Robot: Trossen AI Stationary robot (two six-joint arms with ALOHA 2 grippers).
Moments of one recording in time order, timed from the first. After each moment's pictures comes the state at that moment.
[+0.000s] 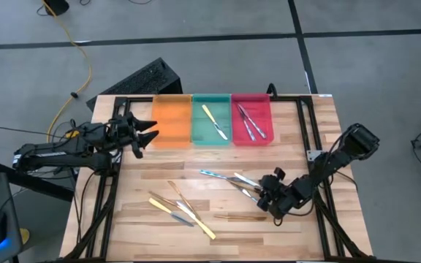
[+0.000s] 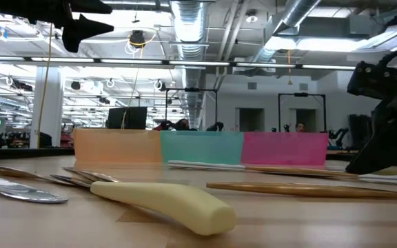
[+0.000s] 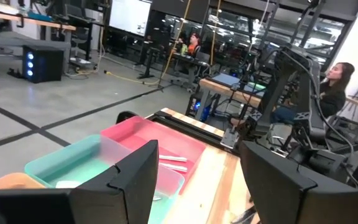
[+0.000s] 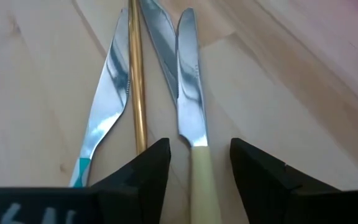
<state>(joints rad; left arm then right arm) 0.12 0.42 0.44 0.00 -0.25 -0.29 0.67 1.62 0.53 -0.23 0.67 1.17</state>
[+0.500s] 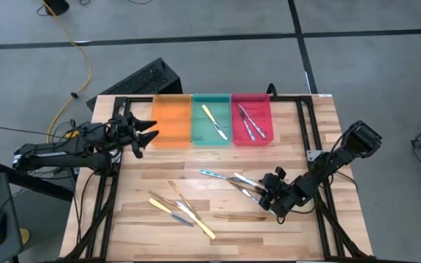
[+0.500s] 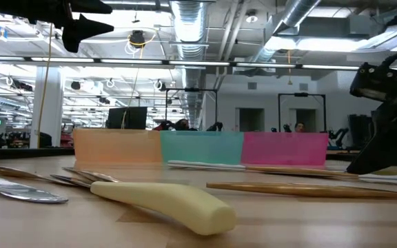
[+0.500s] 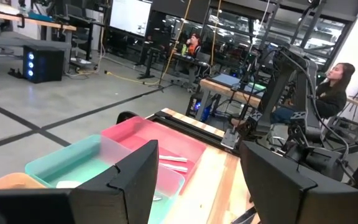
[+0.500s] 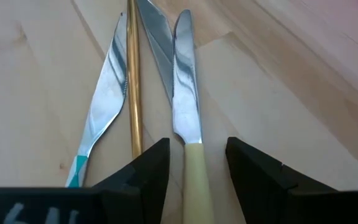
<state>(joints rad) 0.12 0.42 0.44 0.00 -0.25 -0.29 0.67 1.58 0.47 -0.18 0.66 1.16</state>
